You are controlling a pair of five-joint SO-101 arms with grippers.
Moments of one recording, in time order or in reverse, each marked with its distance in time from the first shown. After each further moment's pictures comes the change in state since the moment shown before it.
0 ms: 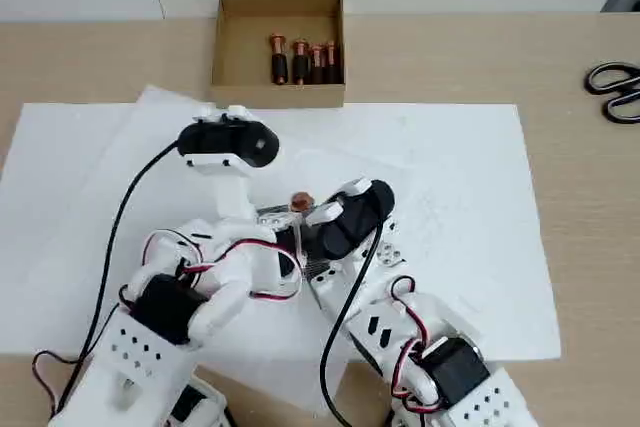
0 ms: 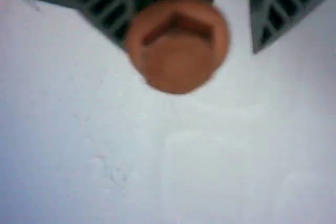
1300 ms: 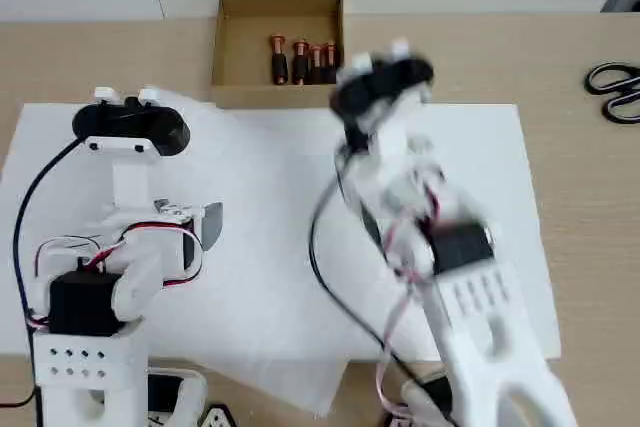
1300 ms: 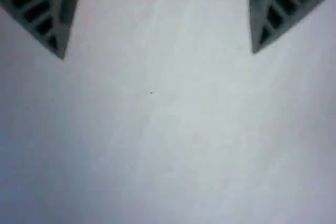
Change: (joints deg) left arm -28.7 0.0 -13.7 20.7 -28.5; right arm 16.9 48.5 -46.1 0.6 4.0
